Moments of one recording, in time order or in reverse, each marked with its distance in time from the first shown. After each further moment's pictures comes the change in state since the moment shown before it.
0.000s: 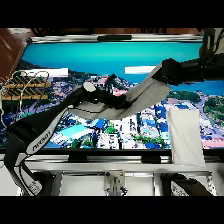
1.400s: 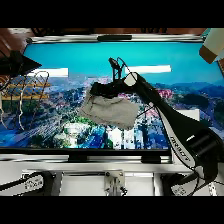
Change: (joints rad) left arm 0.844 0.598 -0.019 0.251 -0.343 -0.012; right arm 0.426 -0.608 0.000 0.252 -0.539 -0.145
